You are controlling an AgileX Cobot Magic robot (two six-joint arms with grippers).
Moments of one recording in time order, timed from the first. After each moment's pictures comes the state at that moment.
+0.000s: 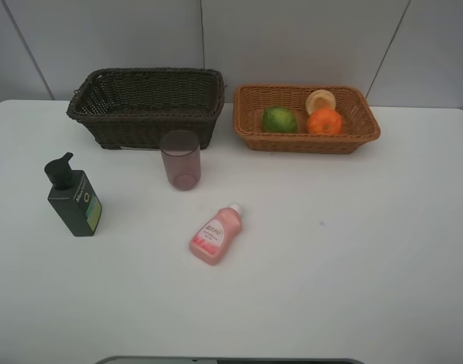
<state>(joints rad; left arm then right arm) -0.06 -0.01 -0.50 -0.05 1.06 0.01 0.19 0.20 -0.79 -0.09 1.23 0.13</state>
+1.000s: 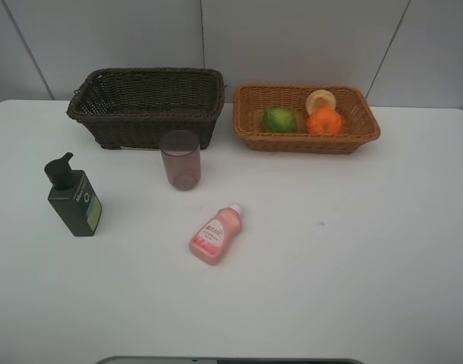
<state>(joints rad) -0.06 -0.01 -0.50 -0.05 1.06 0.01 0.19 0.00 -0.58 -0.05 1.23 0.06</state>
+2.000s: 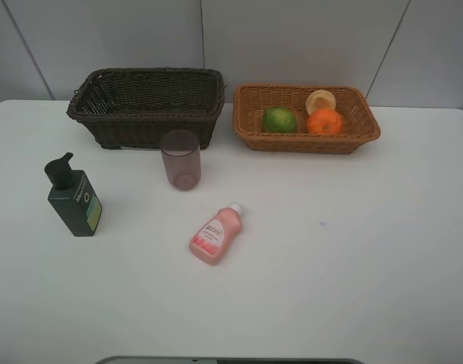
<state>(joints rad) -0.06 -0.01 -0.50 -0.05 1.06 0.01 0.19 -0.01 -0.53 0.05 1.07 0.07</state>
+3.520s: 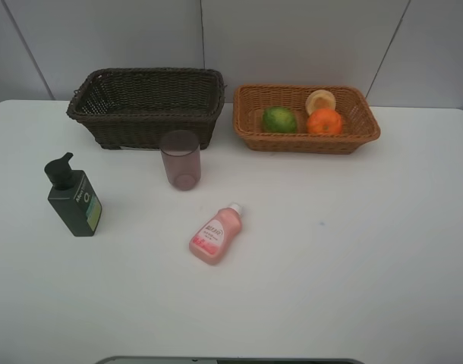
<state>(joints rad) -0.06 -0.01 -0.50 -0.05 1.06 0.01 -0.05 -0.01 -0.52 -0.08 1.06 0.07</state>
